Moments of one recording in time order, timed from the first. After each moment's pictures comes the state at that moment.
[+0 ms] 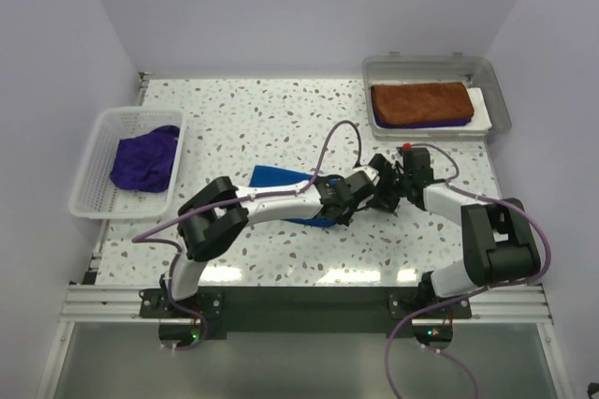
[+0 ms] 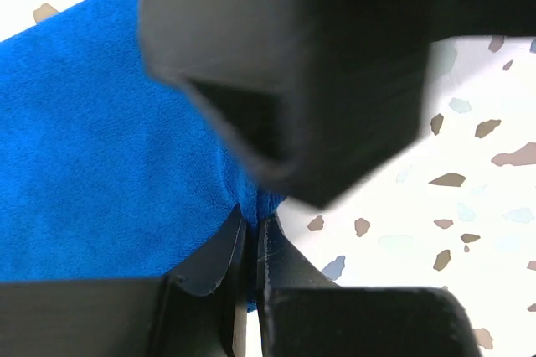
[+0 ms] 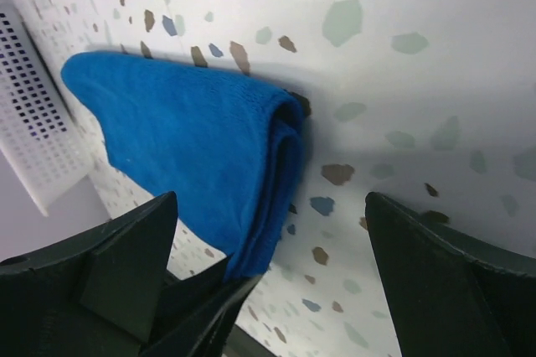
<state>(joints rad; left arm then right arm) -1.11 2.03 1.47 -0.50 -0.28 -0.43 0.14 1.47 0.61 -0.05 -0.47 0.79</state>
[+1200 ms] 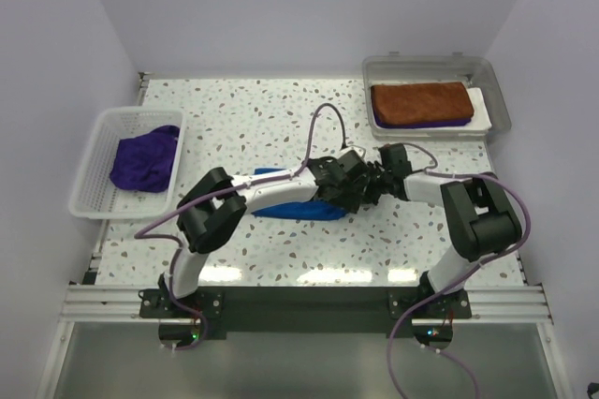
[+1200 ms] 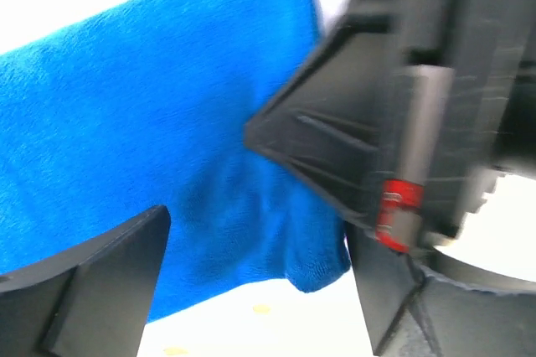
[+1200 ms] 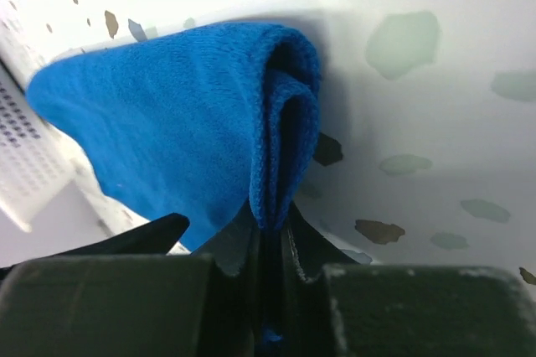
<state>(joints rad) -1.01 2.05 1.55 -0.53 -0.23 -0.55 0.28 1.67 0.71 0.00 -0.42 0.91</state>
